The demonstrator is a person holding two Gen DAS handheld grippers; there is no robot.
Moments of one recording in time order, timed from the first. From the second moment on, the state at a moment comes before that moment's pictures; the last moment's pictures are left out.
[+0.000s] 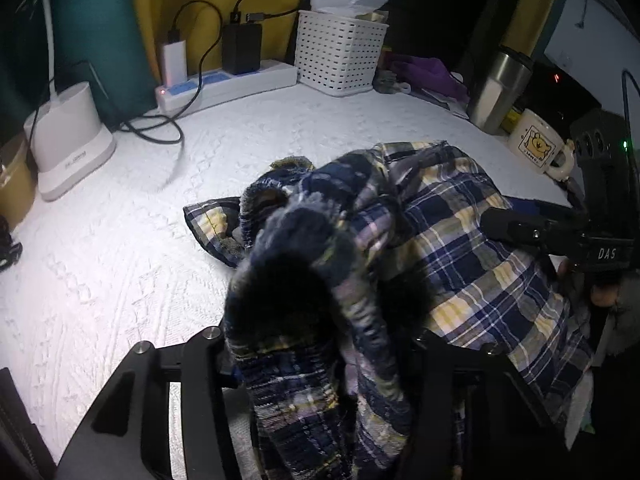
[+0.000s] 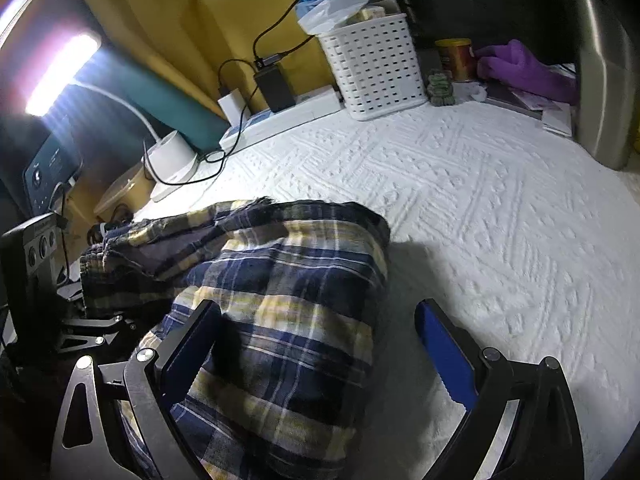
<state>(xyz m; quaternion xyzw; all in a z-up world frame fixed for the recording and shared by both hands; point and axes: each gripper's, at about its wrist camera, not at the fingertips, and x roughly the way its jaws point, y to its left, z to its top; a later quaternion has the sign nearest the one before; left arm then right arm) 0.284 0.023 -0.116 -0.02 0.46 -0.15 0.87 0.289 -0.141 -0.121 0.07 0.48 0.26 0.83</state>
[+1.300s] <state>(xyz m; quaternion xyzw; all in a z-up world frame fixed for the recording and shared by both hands) 0.207 0.013 -0.032 0.03 0.35 -0.13 0.93 0.213 -0.121 -0.027 0.02 0.39 0.29 0.88</state>
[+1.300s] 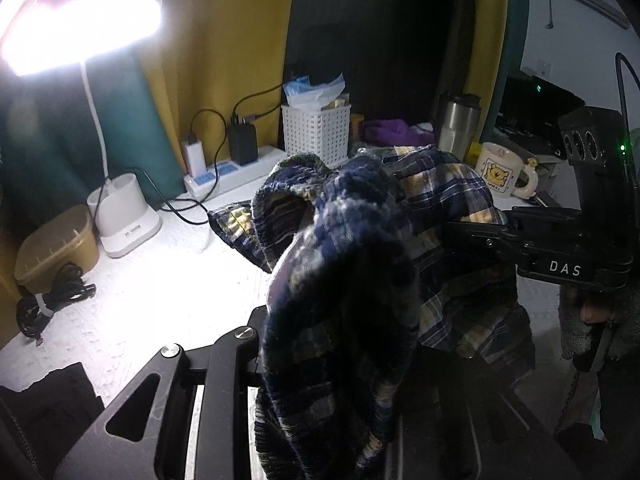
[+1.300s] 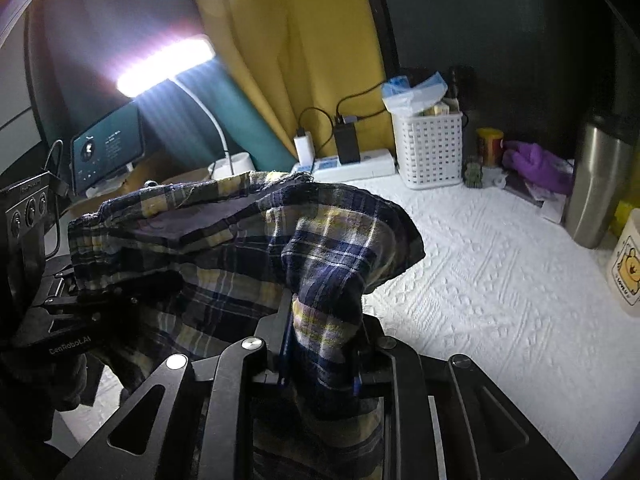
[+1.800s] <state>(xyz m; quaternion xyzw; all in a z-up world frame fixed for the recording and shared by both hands) 0.162 0.004 0.008 0.05 0.28 -0.15 0.95 0.170 -0.130 0.017 0.00 0.34 0.28 0.90</state>
